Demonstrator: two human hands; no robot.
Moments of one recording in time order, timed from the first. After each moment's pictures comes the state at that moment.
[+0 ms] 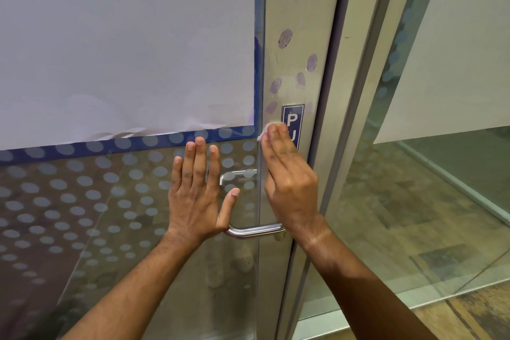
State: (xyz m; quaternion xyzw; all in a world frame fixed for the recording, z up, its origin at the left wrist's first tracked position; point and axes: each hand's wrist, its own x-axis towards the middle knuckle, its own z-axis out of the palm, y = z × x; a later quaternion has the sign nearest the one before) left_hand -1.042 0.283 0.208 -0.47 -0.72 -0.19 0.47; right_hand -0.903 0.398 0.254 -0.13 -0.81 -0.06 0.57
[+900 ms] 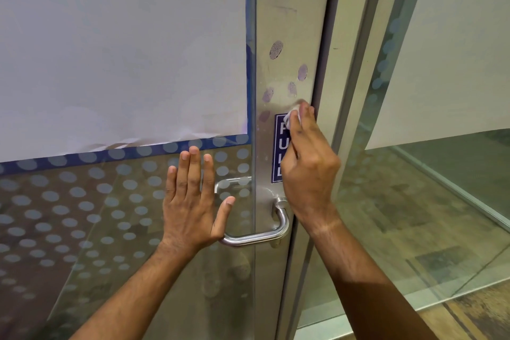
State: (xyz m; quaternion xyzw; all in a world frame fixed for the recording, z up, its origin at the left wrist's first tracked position) left_hand -1.041 0.283 0.209 -0.47 -0.72 -0.20 0.47; right_hand -0.894 0.414 0.293 -0.21 -0.73 -0.01 0.65
